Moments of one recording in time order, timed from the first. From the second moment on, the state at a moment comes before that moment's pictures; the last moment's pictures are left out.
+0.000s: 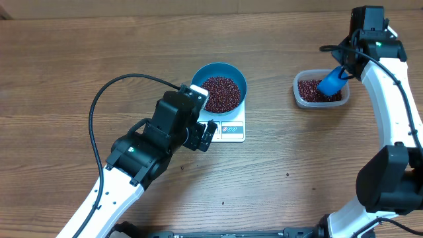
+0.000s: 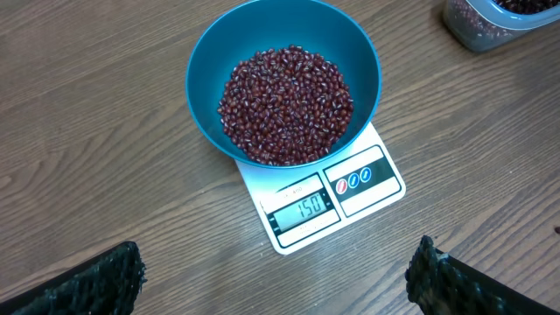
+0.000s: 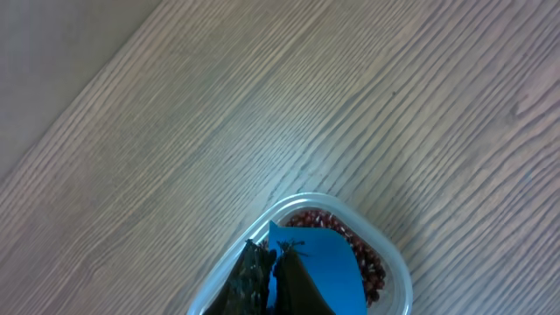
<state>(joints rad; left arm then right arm) -0.57 1.18 1.07 -0.71 -0.09 -0.08 -0.08 1.82 1.64 -0.84 0.28 0.72</state>
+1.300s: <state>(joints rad) -0.57 1.18 1.07 -0.71 -0.09 -0.08 -0.08 1.82 1.64 -0.94 0.13 0.72</state>
